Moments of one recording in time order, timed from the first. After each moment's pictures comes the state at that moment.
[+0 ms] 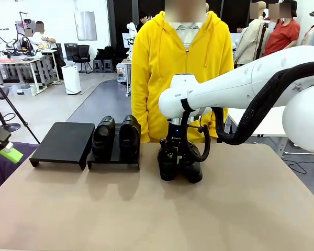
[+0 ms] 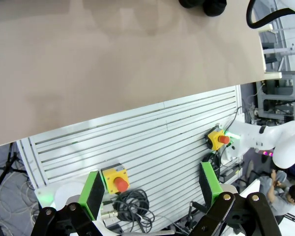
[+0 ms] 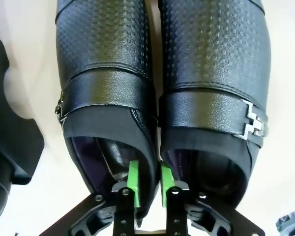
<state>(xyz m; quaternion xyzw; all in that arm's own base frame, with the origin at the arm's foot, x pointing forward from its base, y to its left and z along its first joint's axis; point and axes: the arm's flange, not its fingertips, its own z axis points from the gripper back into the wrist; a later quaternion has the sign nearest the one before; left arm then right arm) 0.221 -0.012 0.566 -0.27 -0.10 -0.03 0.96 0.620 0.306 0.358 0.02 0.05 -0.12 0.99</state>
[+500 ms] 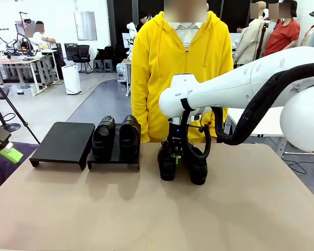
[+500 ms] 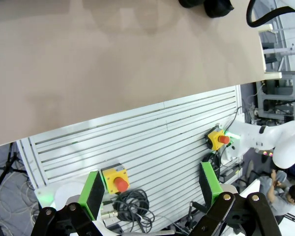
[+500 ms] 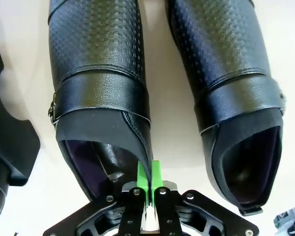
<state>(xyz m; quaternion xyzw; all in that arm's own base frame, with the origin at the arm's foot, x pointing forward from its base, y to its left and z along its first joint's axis) 0.221 -0.012 0.566 -0.27 -0.10 -0.03 0.96 0.623 0.303 0.358 0.01 0.06 -0.12 0.99</state>
